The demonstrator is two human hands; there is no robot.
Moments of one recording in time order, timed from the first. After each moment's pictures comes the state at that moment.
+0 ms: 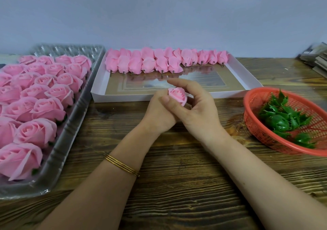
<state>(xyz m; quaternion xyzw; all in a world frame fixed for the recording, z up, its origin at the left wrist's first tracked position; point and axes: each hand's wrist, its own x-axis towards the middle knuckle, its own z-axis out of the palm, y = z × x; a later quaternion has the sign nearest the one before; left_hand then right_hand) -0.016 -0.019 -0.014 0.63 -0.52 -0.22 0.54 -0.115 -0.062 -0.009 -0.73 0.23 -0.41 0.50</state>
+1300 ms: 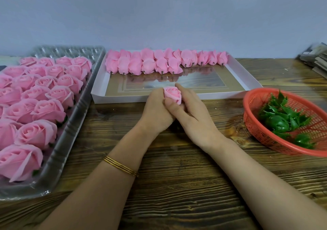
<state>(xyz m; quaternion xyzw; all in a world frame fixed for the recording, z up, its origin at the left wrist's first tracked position) -0.013 -0.020 -0.019 0.58 -0.47 -0.25 0.61 -0.117 -0.069 -0.020 -0.82 0.28 -0.29 0.41</state>
